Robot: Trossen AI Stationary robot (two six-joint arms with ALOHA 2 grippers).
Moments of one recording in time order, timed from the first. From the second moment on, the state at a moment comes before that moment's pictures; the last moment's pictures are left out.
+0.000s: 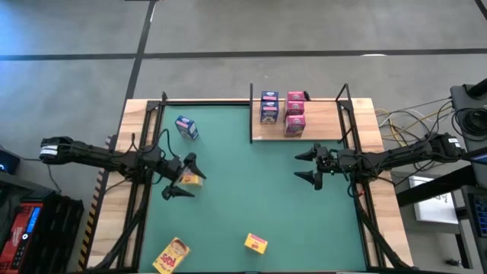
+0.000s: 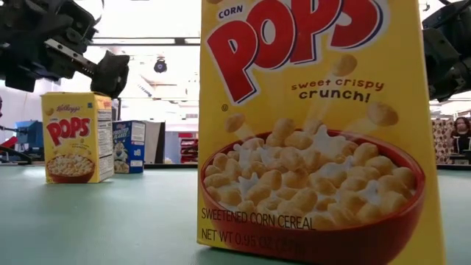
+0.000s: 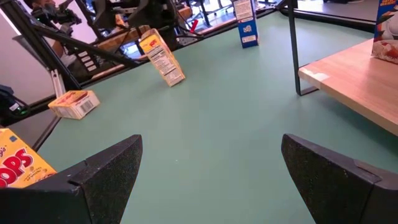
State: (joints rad) left arm 0.00 0.74 0.07 0.62 0.47 -0.15; right arm 0.04 0.73 0.01 0.53 0.11 0.37
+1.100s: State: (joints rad) left arm 0.00 0.88 0.62 -0.26 -0.18 -0.76; right arm 0.04 0.73 0.01 0.53 0.11 0.37
